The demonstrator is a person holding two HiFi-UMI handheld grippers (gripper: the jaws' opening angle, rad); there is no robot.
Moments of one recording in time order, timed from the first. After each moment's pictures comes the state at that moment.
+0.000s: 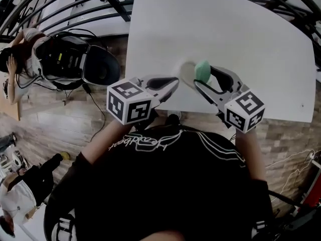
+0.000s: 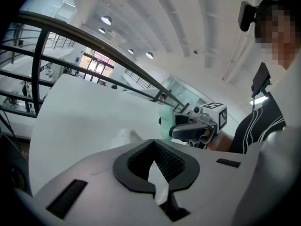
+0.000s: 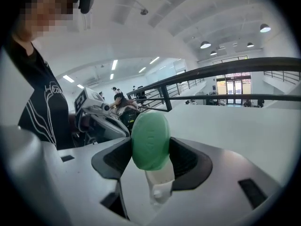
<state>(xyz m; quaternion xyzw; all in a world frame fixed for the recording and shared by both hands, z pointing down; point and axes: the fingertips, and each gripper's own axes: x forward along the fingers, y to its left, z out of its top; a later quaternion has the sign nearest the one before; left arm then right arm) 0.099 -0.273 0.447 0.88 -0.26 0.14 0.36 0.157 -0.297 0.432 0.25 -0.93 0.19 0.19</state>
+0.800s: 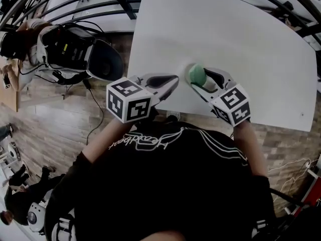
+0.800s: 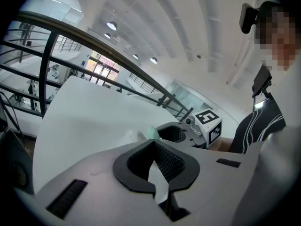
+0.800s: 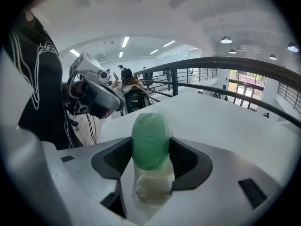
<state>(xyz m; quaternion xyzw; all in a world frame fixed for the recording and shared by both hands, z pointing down) 0.083 -0.281 0.451 0.88 -0.30 0.11 0.36 0.137 -0.297 0.497 0.20 -0.92 0.13 0.31</state>
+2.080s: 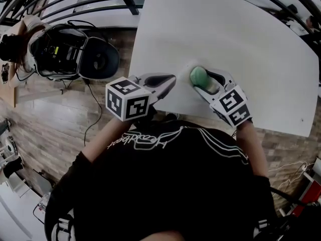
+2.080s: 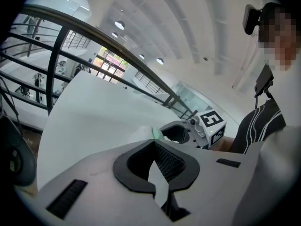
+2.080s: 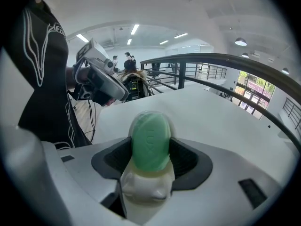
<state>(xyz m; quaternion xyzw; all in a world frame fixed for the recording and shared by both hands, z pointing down) 0.056 -0.293 0.475 0.86 -0.32 0.11 0.39 0.129 -0.305 0.522 0.16 -0.91 0.09 0.38</state>
